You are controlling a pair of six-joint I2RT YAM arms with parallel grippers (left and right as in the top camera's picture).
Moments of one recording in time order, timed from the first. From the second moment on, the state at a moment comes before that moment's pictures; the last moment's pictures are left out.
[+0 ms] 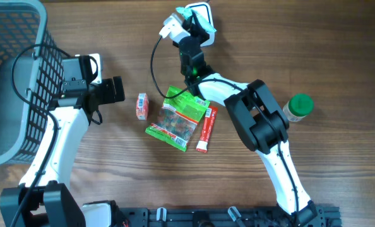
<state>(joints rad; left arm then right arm) 0.07 1.47 0.97 -0.49 -0.01 -0.06 0.58 2.46 1.61 0.81 0.62 -0.75</state>
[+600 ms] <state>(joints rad) 0.07 1.47 0.97 -0.49 -0.01 -0.06 0.29 1.74 1.64 -0.70 0.17 -0.10</state>
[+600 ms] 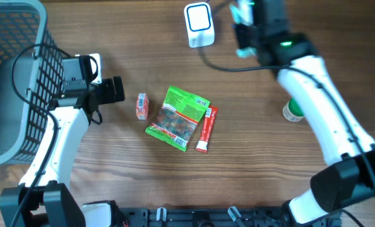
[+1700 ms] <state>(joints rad) 0.07 1.47 0.97 -0.49 -0.01 -0.06 0.20 1.80 1.30 -0.73 -0.46 0.25</state>
